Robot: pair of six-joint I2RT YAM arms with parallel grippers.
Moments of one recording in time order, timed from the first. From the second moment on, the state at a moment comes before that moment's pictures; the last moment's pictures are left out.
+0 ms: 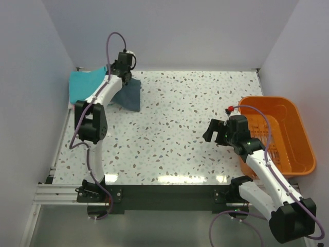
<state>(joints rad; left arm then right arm) -0.25 2.15 1.89 -0.45 -0.58 0.27 0.25 0.88 0.61 -0.48 -0.10 0.45</state>
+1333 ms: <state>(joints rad) 0.04 1.95 1.88 -0.40 -0.55 0.30 0.25 0.92 0.60 -0.48 -0.04 0.45</state>
